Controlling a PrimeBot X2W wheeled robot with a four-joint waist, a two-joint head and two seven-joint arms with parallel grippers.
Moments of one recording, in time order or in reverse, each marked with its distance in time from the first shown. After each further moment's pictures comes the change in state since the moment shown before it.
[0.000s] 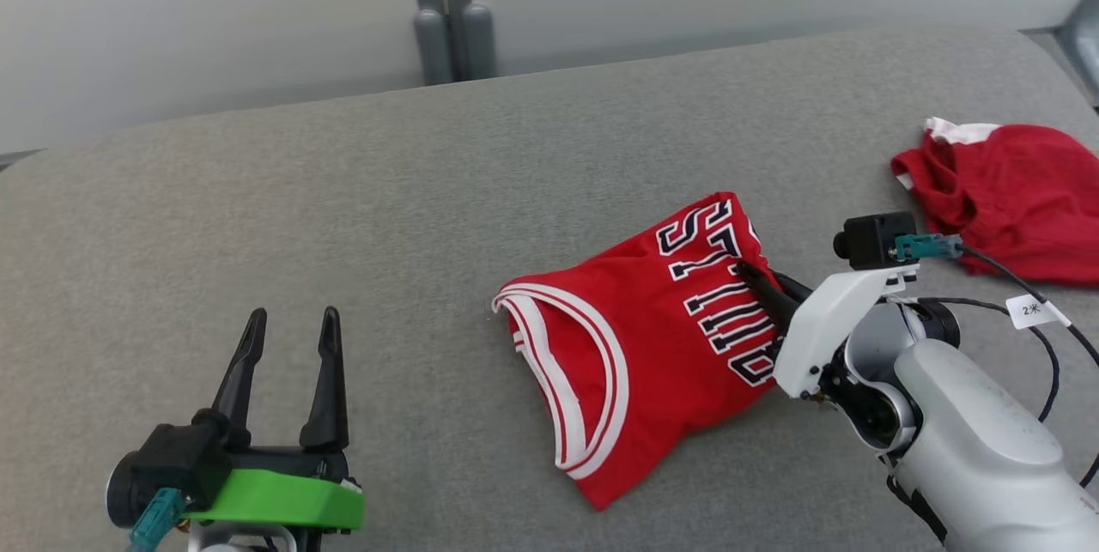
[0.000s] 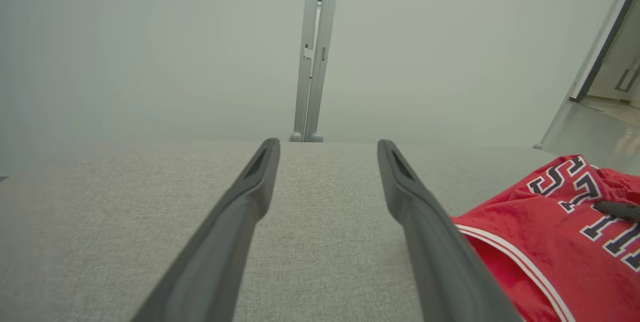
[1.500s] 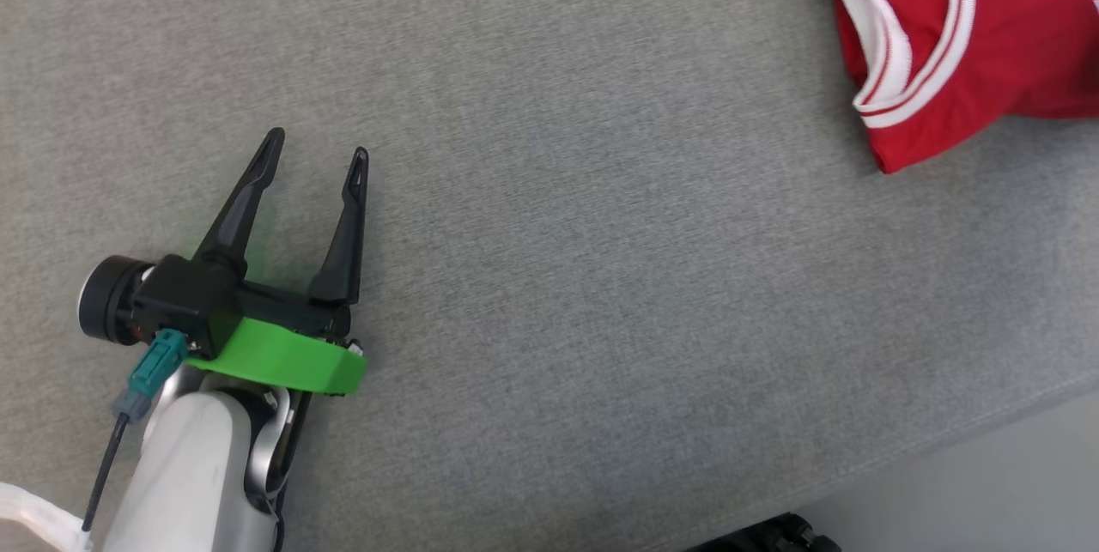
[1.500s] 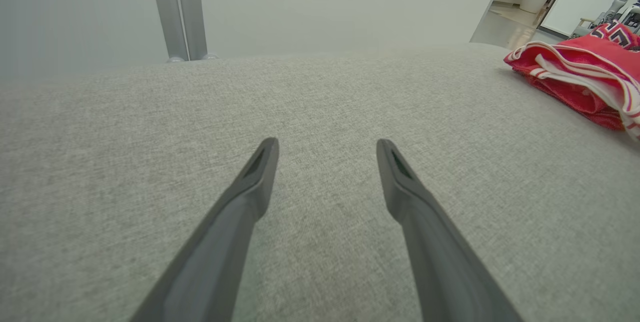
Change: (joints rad) left arm -0.307 0.119 -0.125 -0.038 0.048 -0.017 0.092; right arm -0.650 -0.304 0.112 0.574 0.095 0.000 -0.231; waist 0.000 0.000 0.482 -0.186
